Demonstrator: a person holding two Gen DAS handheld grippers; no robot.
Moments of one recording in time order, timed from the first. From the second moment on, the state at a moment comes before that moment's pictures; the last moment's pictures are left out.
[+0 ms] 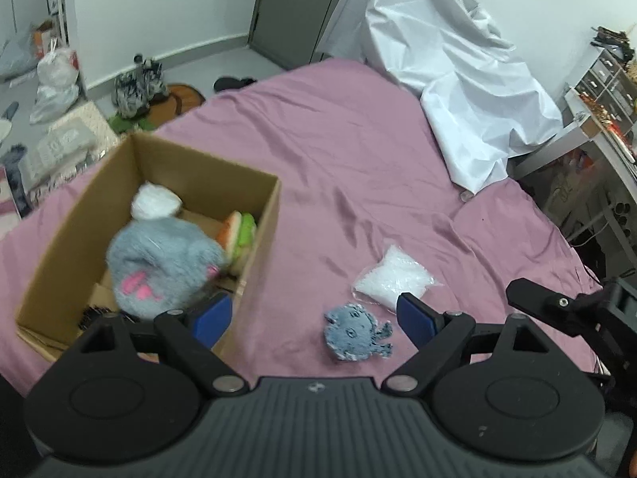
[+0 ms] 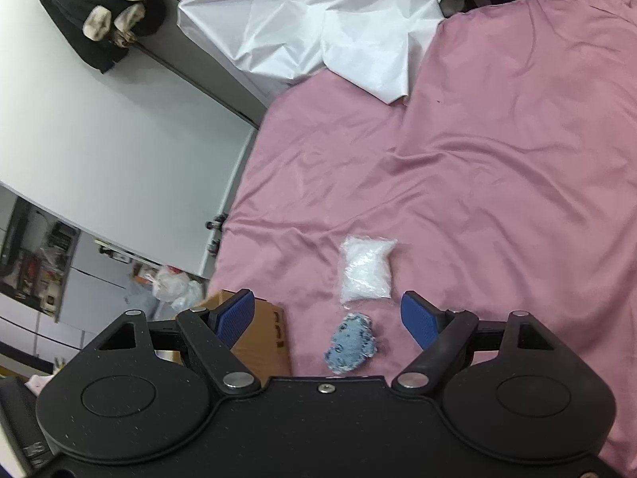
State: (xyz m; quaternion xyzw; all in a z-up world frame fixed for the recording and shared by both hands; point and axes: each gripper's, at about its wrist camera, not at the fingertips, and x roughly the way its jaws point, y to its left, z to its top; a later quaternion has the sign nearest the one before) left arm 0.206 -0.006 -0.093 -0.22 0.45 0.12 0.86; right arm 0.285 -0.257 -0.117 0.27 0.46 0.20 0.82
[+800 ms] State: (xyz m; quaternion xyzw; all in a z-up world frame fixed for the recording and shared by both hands) left arm 0.249 -0.048 -0.164 -0.25 0.49 0.16 0.82; right arm 0.325 -0.271 -0.167 0.34 0.50 0.19 0.78
